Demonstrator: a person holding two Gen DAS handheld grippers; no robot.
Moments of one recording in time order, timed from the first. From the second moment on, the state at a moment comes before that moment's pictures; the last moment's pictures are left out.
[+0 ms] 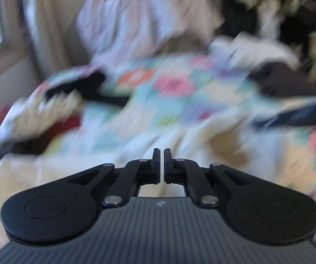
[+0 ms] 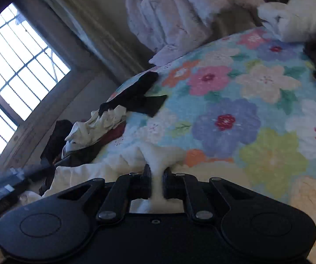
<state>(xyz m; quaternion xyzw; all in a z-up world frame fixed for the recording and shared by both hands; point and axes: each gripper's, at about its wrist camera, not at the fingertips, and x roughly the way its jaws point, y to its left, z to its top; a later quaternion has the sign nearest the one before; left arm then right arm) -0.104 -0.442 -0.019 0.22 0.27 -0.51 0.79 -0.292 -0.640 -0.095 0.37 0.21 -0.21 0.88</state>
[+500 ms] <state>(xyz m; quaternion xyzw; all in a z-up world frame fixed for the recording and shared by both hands) -0.040 -0.388 -0.089 0.19 0.35 -0.45 0.80 -0.288 -0.618 -0.101 0.31 0.21 -0.25 0.89</state>
